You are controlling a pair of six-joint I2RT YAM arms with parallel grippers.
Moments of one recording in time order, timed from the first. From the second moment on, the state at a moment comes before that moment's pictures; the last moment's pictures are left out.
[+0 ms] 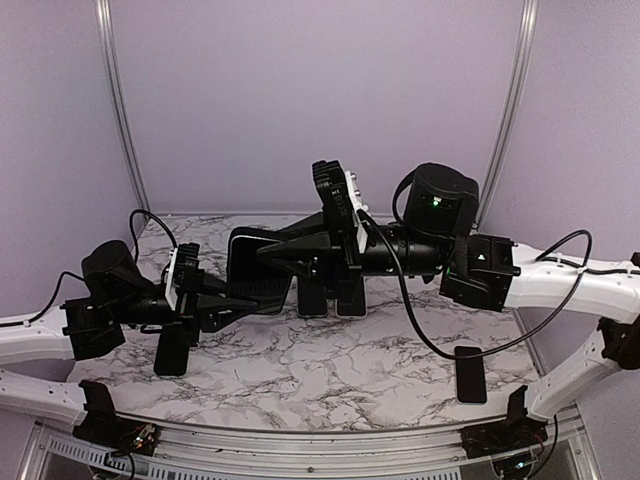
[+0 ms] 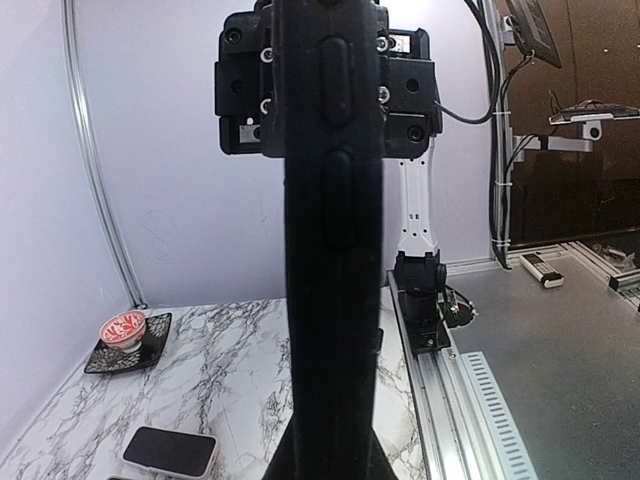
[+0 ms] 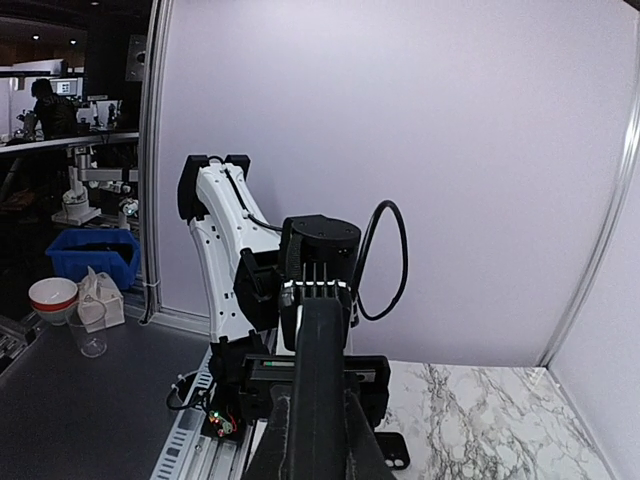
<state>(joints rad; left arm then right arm) -0.94 0.91 0.57 0.42 0.59 0.10 1.18 1.39 1.26 0.23 -0.47 -0.12</state>
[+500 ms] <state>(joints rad) -0.95 0.89 0.57 0.41 0.59 0.08 1.17 1.33 1.16 0.19 -0.44 -0.15</state>
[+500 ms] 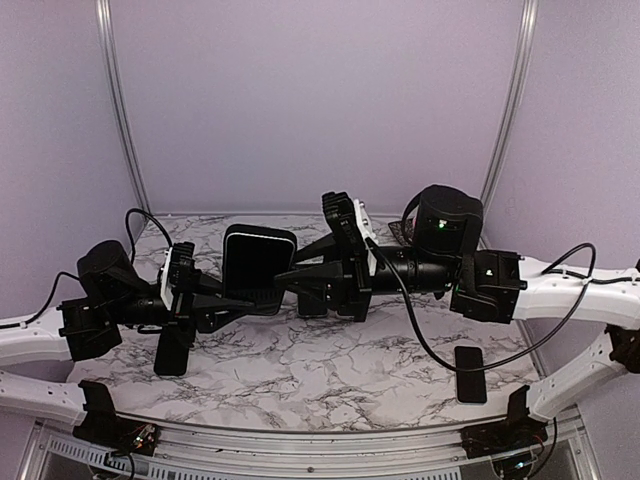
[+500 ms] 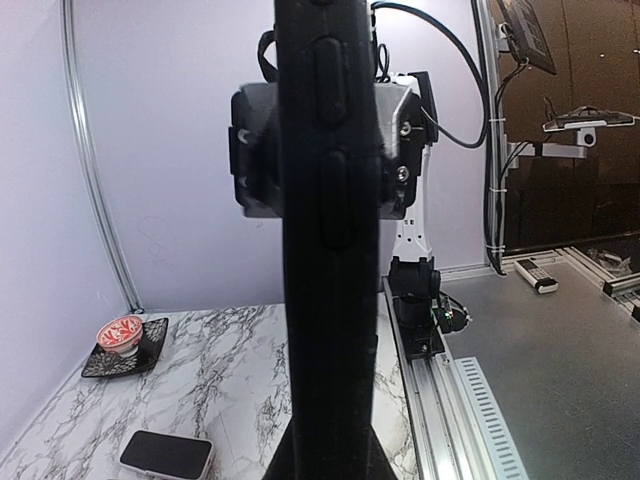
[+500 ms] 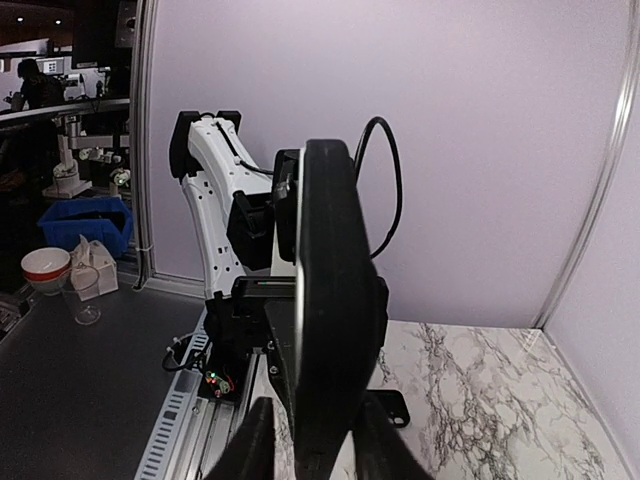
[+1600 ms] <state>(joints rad) -0.95 0.91 0.59 0.38 -0.01 0.01 0.39 1.37 1.00 -0.22 -0.31 0.41</state>
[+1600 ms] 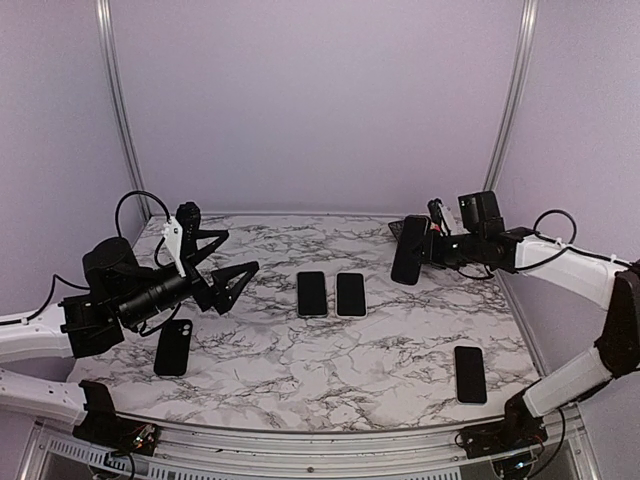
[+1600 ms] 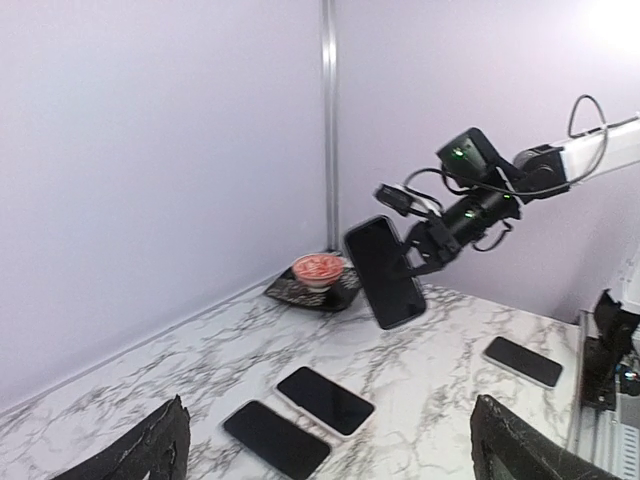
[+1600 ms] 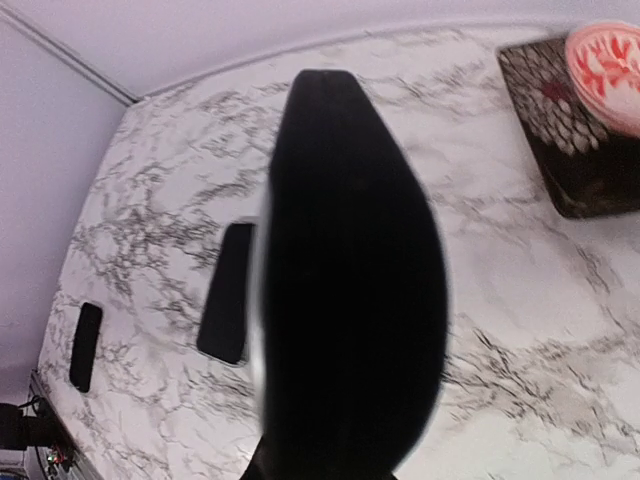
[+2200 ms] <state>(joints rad) -0.95 0.93 0.61 0.30 -0.28 0.05 0.27 2.02 1.45 -0.59 -0.65 0.21</state>
